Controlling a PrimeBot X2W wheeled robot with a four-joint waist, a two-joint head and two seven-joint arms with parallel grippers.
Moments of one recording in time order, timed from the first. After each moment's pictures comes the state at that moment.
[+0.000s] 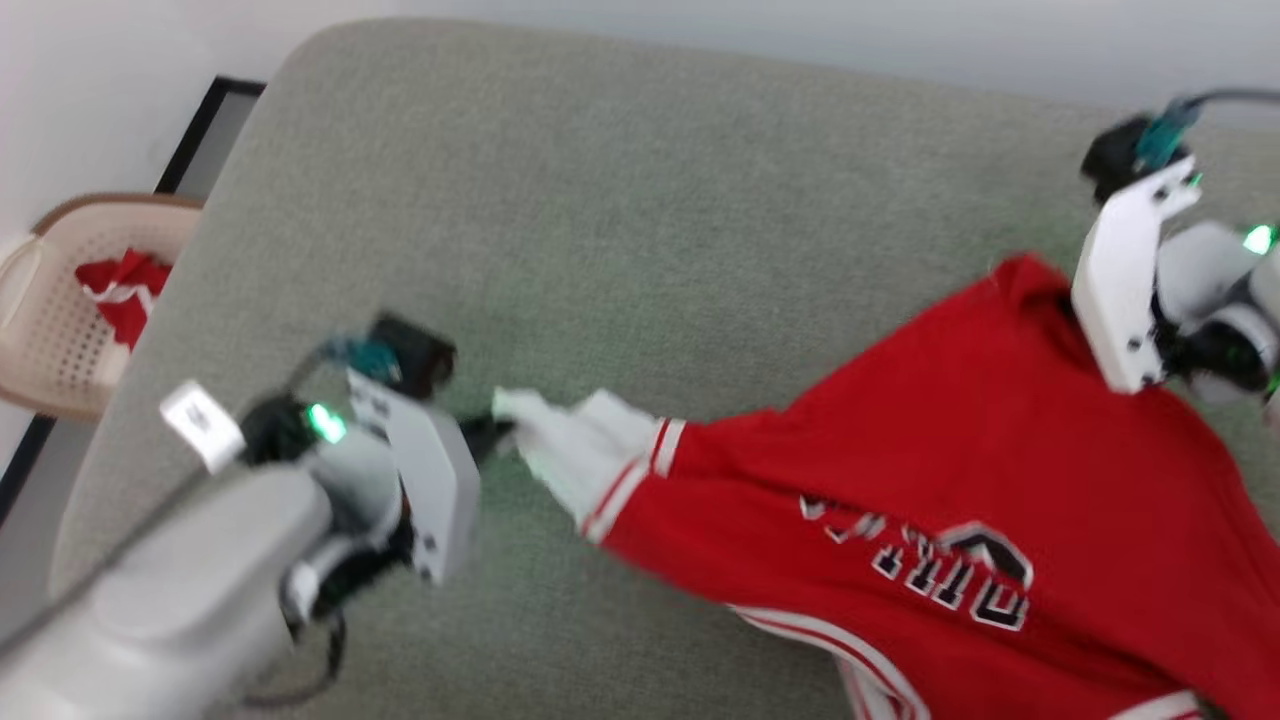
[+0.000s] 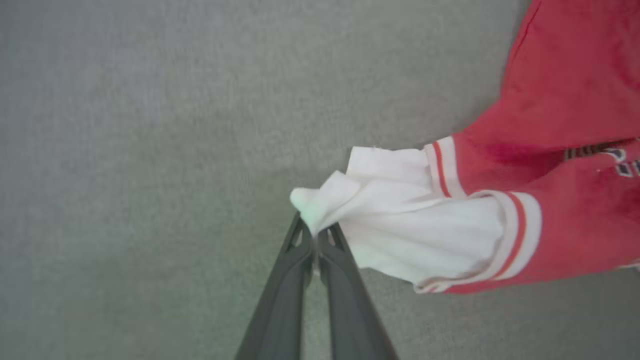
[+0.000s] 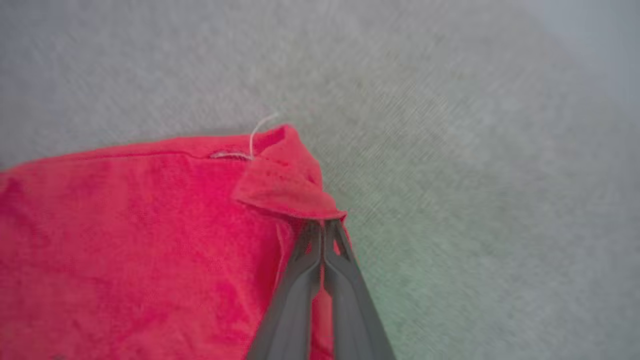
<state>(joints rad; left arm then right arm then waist) -0.77 0.66 -1.02 0.28 -1.02 0.02 0.24 -1.10 -0.57 1.01 0.70 0.93 0.13 0.70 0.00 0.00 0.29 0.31</state>
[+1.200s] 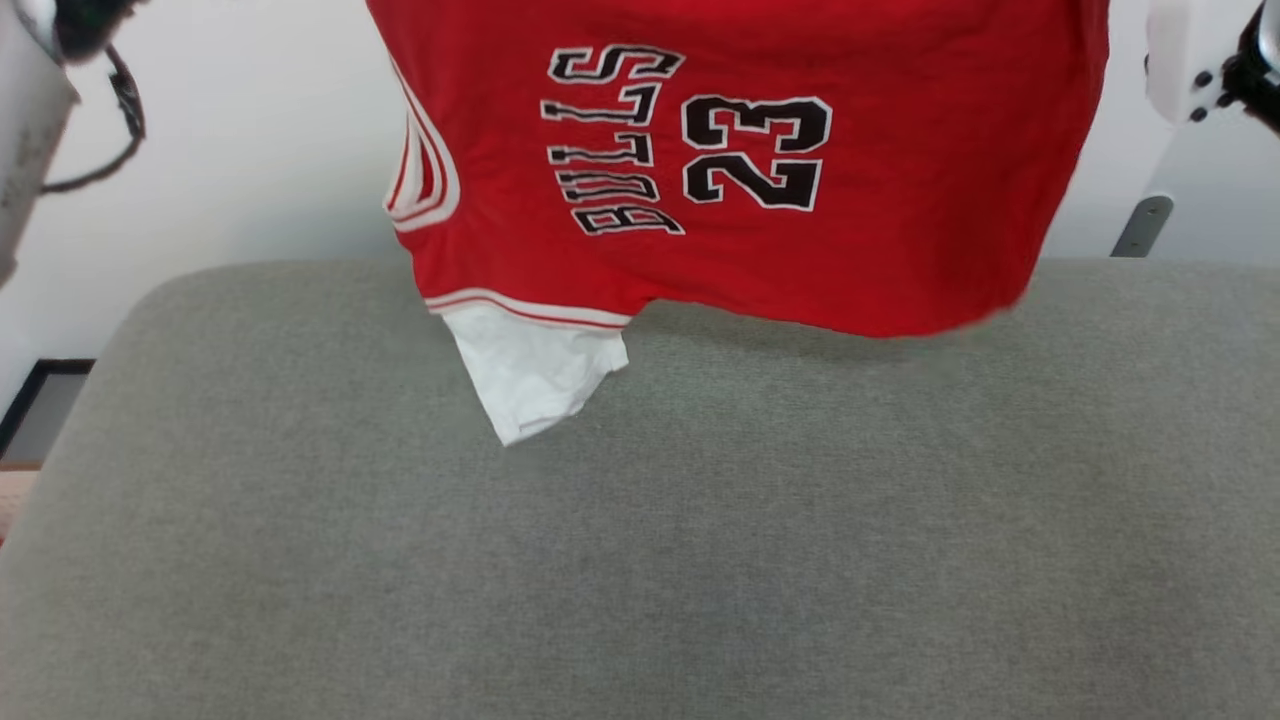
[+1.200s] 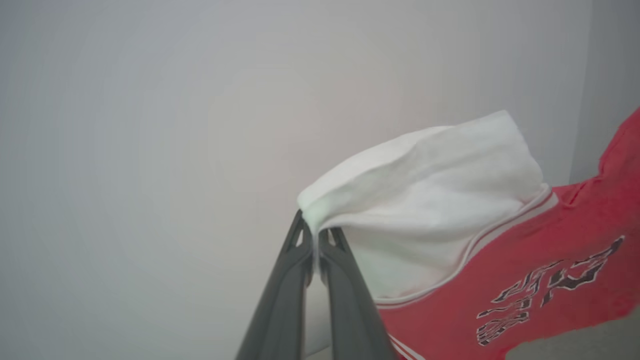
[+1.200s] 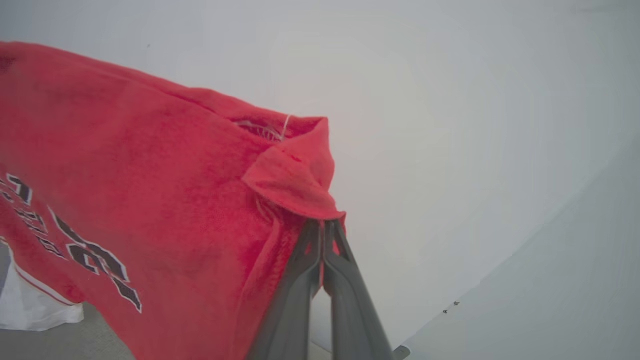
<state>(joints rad) -1.59 0.56 -0.98 0.81 -0.88 -0.12 0.30 -1.39 -0.52 0.92 0.76 0.76 0.13 0.21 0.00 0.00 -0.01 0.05</state>
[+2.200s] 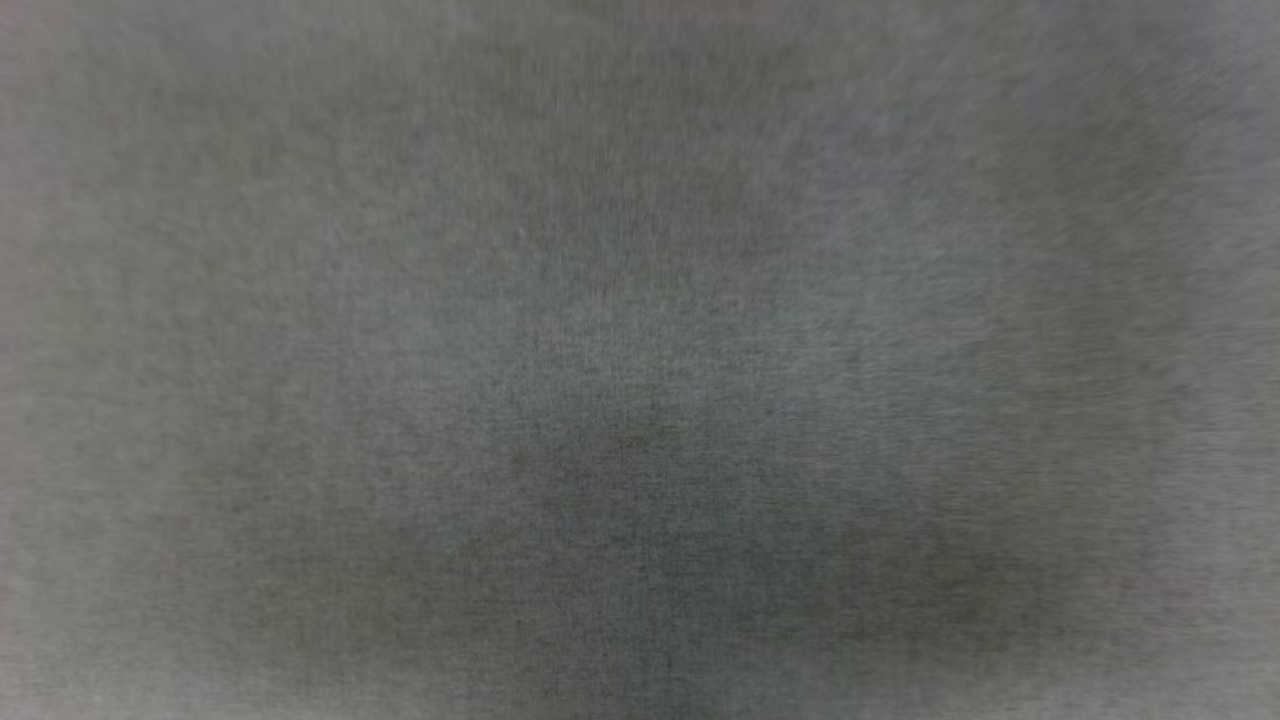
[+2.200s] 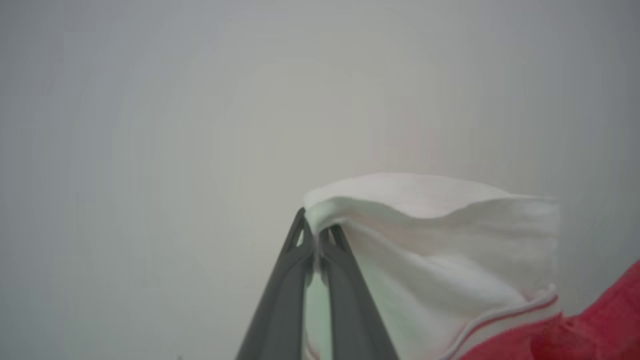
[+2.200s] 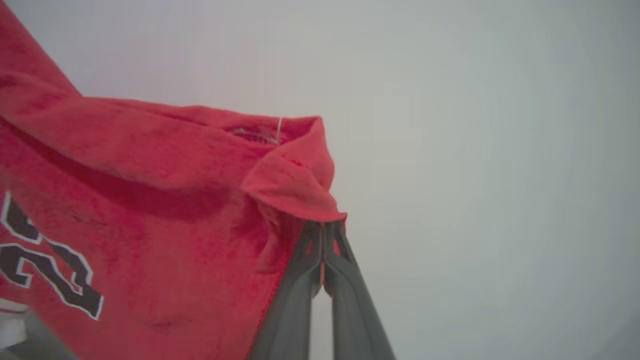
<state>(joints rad) -2.15 0.39 -0.94 1.10 -0.82 -0.05 -0.22 -1.84 -0.27 0.53 1.16 0.29 0.13 -0.25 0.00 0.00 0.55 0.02</state>
